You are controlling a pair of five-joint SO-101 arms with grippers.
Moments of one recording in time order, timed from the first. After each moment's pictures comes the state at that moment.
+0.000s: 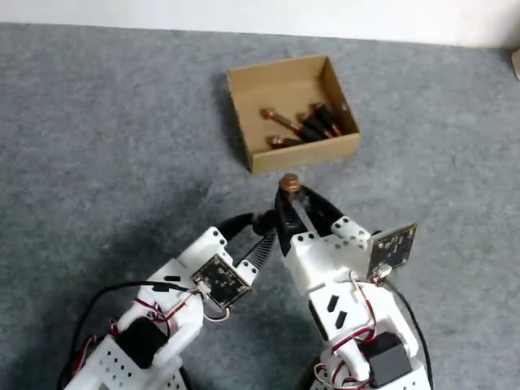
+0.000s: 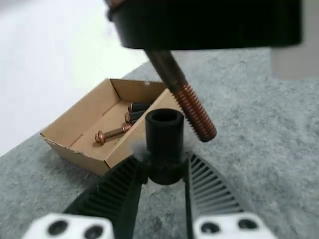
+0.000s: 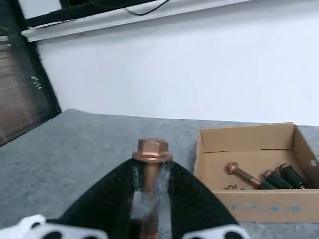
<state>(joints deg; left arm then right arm) 35.3 -102.3 96.0 27.9 -11.6 -31.0 -104.1 79.3 32.0 -9.3</state>
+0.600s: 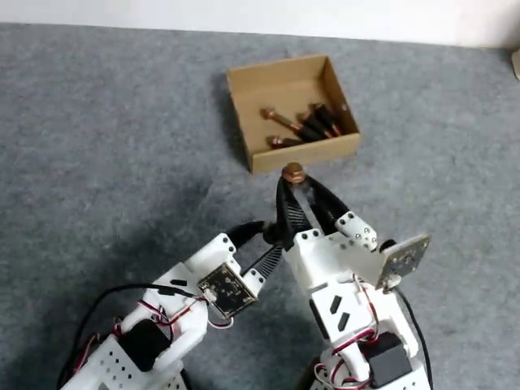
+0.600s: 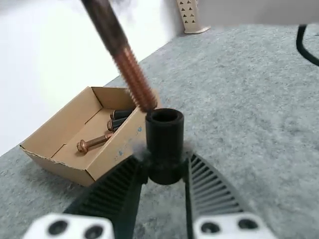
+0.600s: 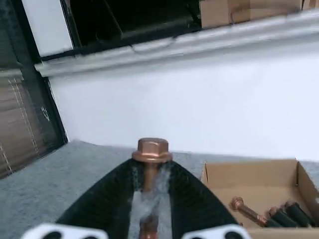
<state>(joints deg) 39.3 -102.3 96.0 27.9 -11.6 -31.0 -104.2 79.6 23.2 -9.3</state>
